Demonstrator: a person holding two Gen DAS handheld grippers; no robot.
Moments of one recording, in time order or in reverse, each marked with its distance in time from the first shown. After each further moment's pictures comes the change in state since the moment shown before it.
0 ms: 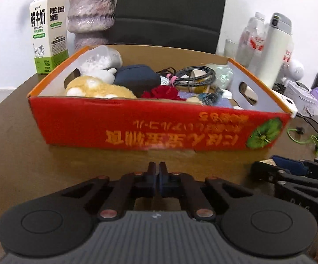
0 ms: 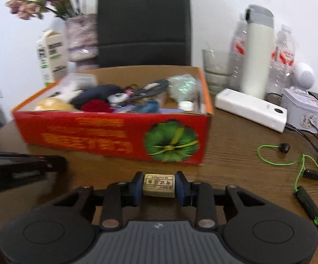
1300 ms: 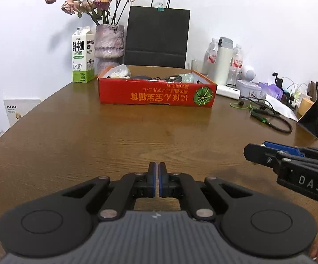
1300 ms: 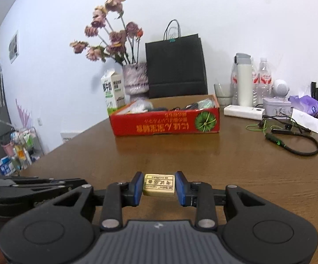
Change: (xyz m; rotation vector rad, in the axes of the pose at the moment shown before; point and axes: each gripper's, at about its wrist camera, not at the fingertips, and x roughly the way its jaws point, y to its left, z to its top) left arm -0.228 0.002 -0.162 0.040 -0.177 -0.022; right arm -0.243 0.071 -0.145 0.056 -0.234 0.104
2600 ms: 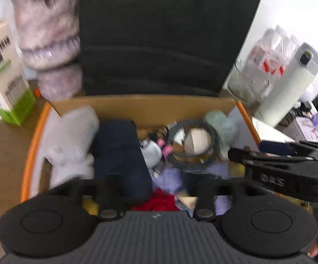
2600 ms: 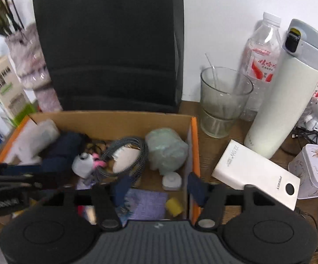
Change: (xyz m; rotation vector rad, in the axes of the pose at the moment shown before) left arm 0.350 0.023 0.288 -0.020 0.389 -0.066; right arm 0.399 -0.136 0.245 0.030 0.475 -0.158
